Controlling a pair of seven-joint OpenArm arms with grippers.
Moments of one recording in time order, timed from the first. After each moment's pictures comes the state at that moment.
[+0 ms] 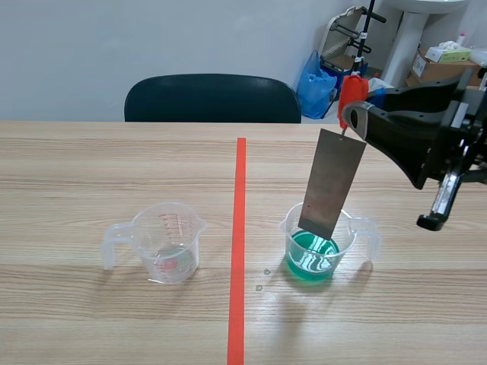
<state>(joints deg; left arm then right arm) 80.2 -15.8 -34.1 96.9 11.9 -23.8 -54.8 -17.4 39.5 1.8 106.4 18.5 43.8 17.2</state>
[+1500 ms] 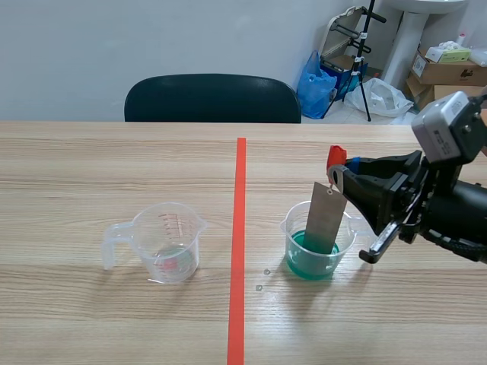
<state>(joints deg) 80.2 -16.2 -34.1 96.9 11.9 -24.0 -54.7 -13.6 25.1 0.5 90.2 5.4 43.8 18.5</state>
